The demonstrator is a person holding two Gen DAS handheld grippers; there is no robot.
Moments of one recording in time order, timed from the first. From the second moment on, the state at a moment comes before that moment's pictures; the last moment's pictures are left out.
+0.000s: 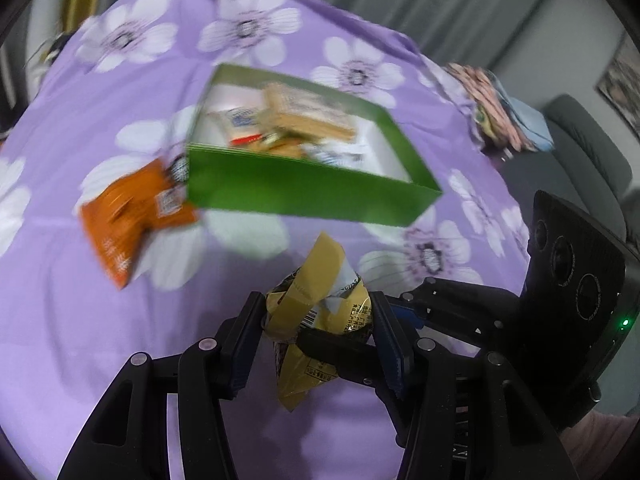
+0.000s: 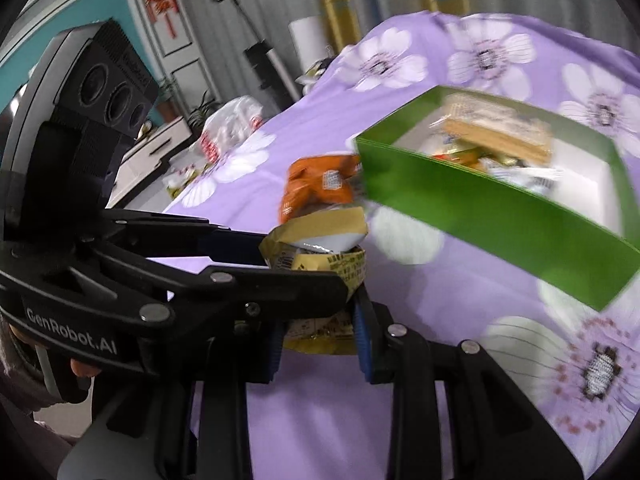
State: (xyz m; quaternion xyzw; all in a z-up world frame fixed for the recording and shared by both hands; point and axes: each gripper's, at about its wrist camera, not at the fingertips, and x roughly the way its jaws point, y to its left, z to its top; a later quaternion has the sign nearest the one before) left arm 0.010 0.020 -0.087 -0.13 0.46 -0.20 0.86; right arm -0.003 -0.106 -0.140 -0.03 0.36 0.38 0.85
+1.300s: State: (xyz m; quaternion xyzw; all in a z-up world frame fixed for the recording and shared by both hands) left arm 0.024 -0.078 -0.058 -0.02 0.46 -0.24 0.86; right arm -0.008 -0.194 -0.127 0.05 0.32 0.34 0.89
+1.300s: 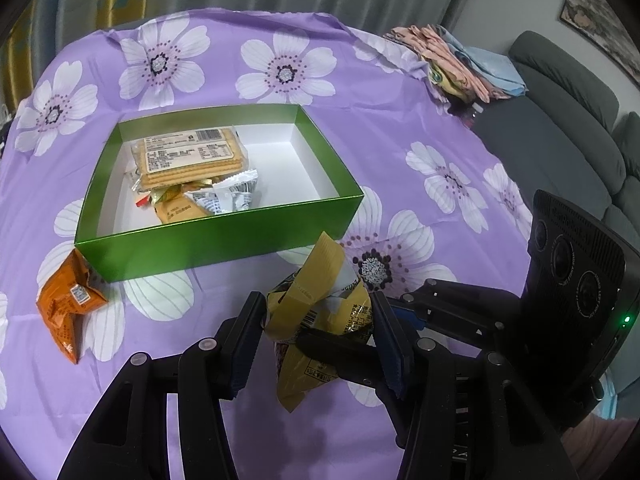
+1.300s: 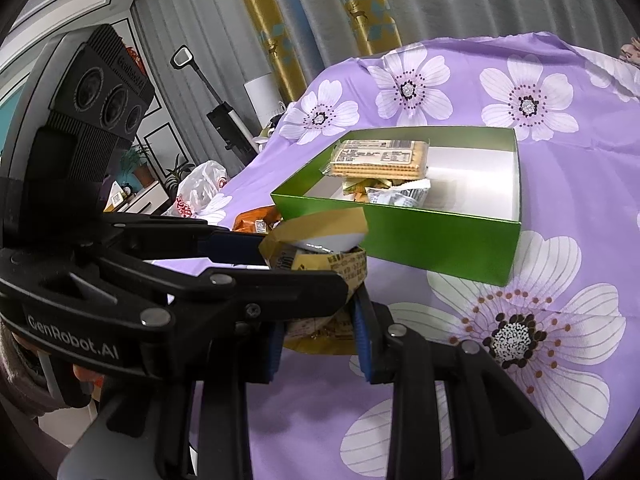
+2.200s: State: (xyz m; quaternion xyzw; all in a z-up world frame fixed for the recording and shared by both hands) left arm 0.043 -0.089 -0.054 -0.01 0.44 -0.25 0.86; right arm 0.007 -0.202 -0.122 0.05 0.30 0.32 0.90
